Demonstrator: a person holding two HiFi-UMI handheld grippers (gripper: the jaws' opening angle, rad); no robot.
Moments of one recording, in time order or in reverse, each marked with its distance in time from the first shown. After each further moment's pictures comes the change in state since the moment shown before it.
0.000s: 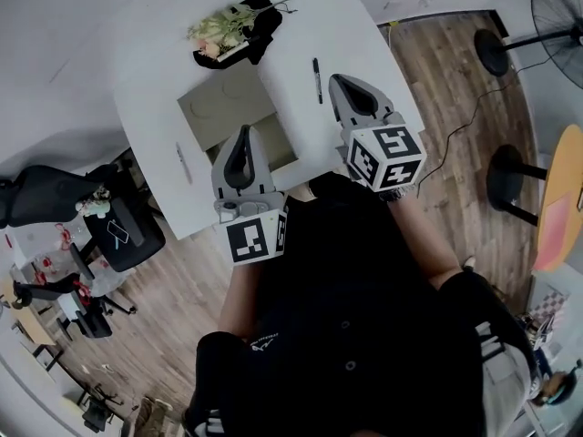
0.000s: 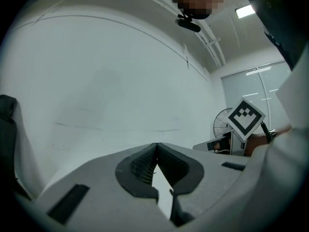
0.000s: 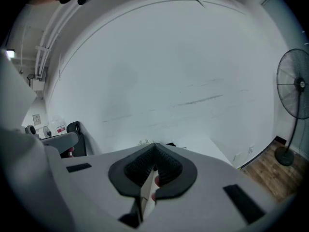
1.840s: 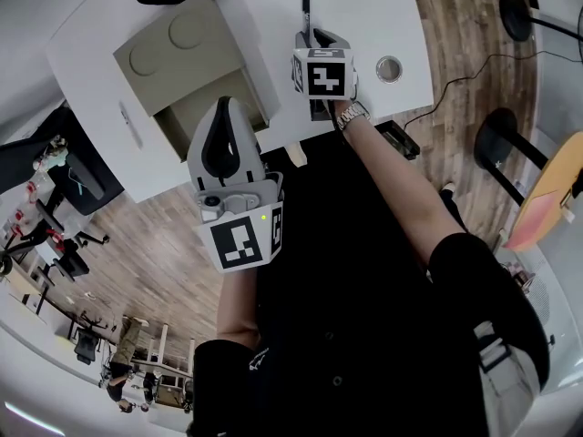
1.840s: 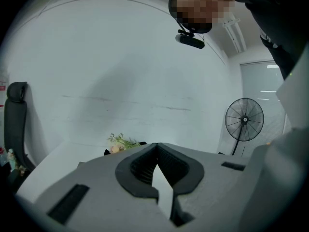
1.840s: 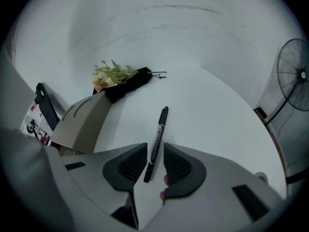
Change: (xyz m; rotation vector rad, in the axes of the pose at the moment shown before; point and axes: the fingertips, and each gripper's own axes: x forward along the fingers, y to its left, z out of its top) left arm 0.076 -0.009 -0.111 -0.103 0.219 0.144; right arm 0.158 -0.112 -0.270 0.072 0.647 -0.202
